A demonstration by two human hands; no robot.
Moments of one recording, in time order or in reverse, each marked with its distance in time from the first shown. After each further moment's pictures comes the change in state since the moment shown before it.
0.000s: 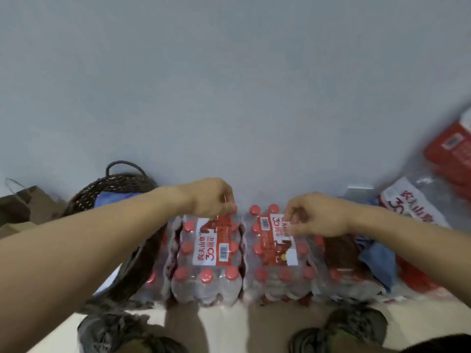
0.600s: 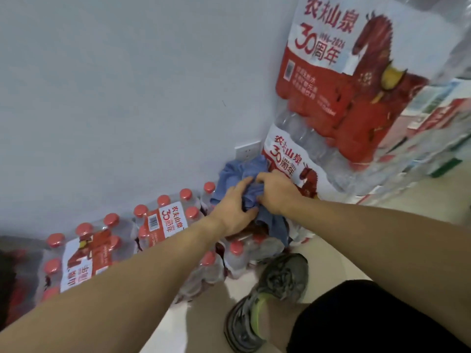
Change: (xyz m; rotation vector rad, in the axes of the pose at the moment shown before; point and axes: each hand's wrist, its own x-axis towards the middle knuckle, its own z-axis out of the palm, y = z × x) left_hand 0.177 0.220 0.202 -0.448 0.023 0.354; right_hand -0.056 0.200 0.077 0.234 0.389 0.554
